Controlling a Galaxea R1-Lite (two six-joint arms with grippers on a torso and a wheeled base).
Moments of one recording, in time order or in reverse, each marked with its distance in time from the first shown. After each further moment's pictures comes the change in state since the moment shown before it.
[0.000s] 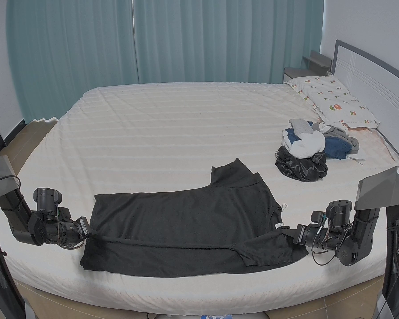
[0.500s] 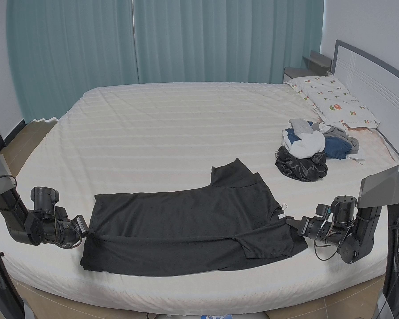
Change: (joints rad) left arm 0.007 -0.034 0.015 0.012 0.015 -0.058; right arm -0.041 0.004 -0.019 -0.083 0.000 0.025
